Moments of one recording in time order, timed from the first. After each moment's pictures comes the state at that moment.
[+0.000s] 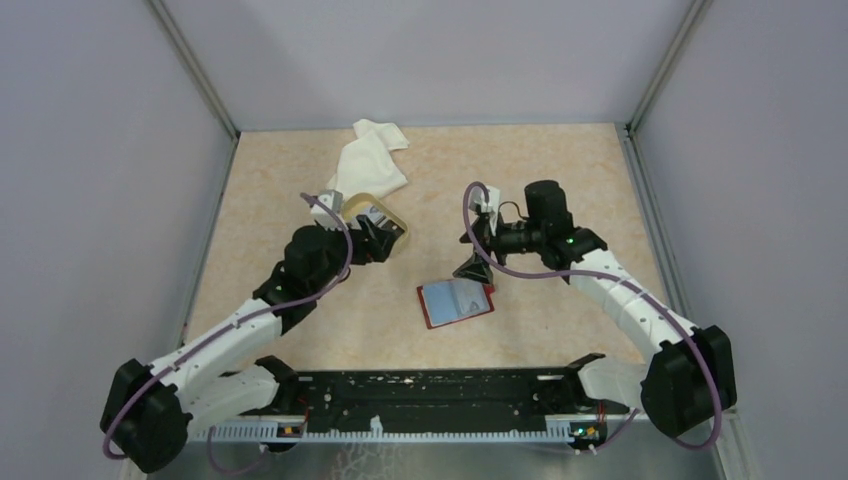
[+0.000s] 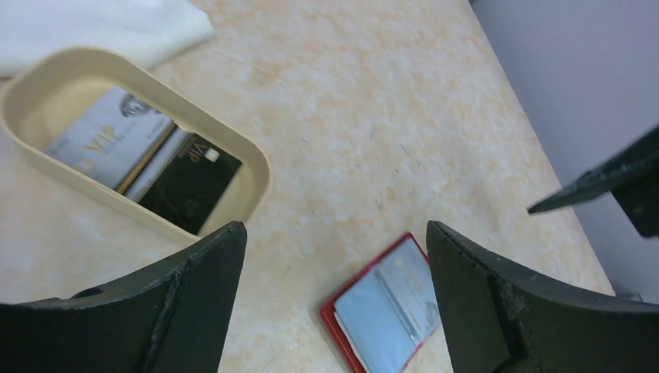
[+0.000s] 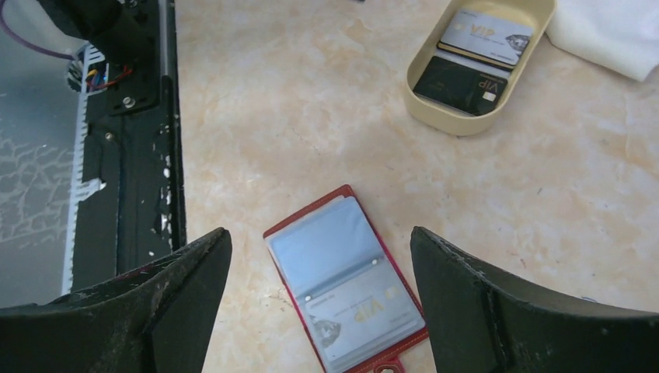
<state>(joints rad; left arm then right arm) -0.67 0.97 0.52 0.24 -0.12 -0.54 0.42 1.18 0.87 -0.27 -0.94 -0.36</state>
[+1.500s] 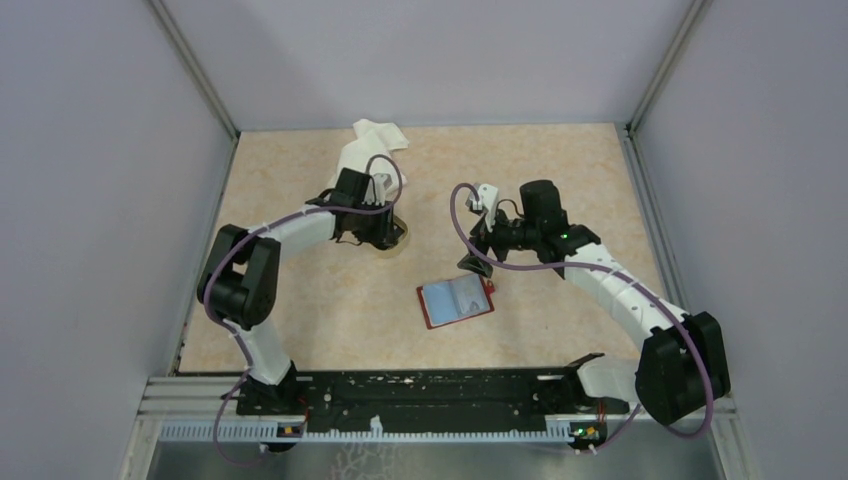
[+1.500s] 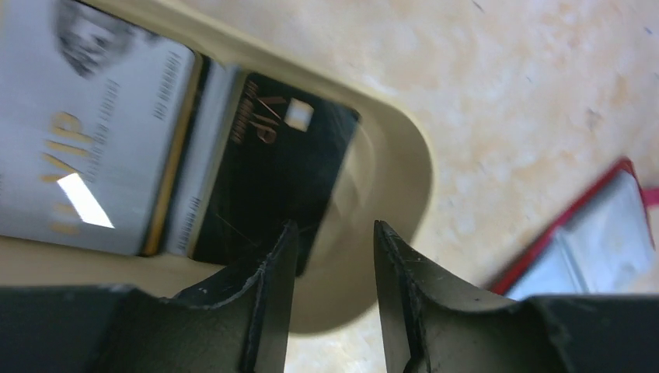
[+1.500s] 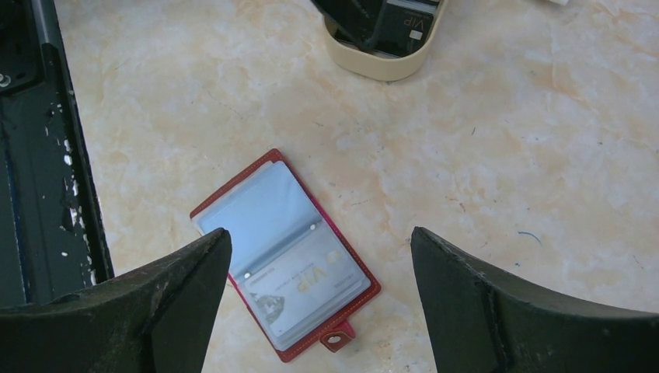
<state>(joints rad) -0.40 1.83 1.16 -0.26 0.21 -0.18 0.41 1.24 0.87 -0.28 -0.72 -0.41</state>
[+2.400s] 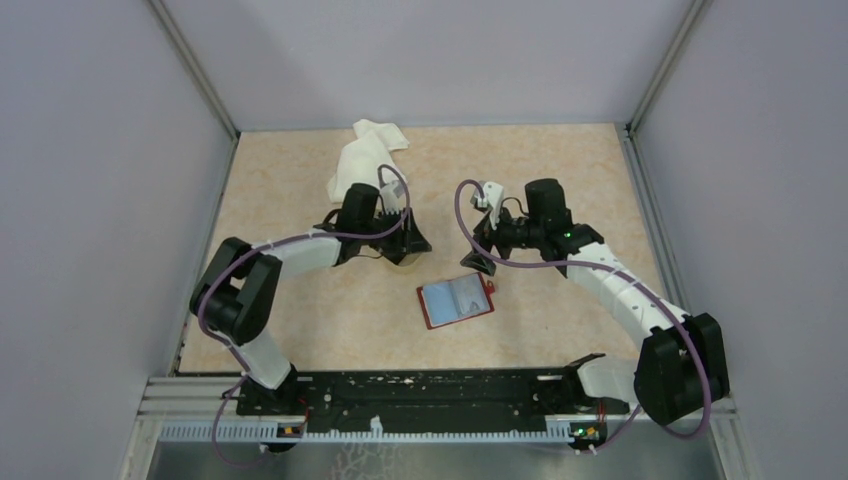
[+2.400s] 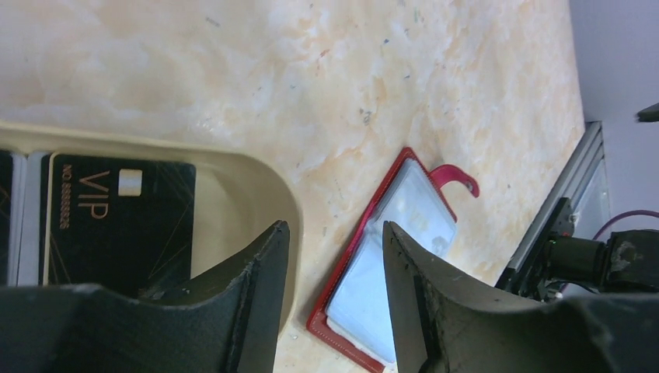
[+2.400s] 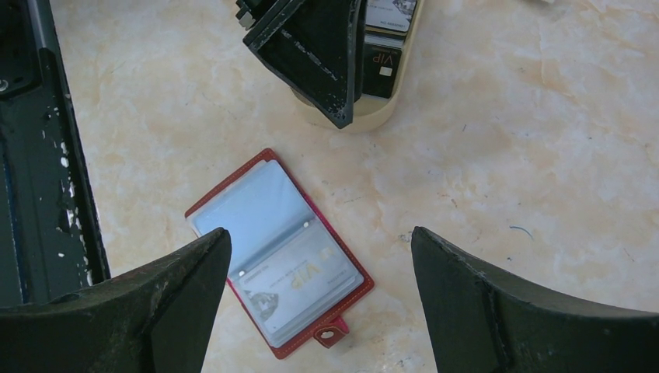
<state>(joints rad) -0.51 1.71 0.91 0.16 0.49 -0.47 0.37 1.24 0.87 -0.28 -0.74 -0.42</state>
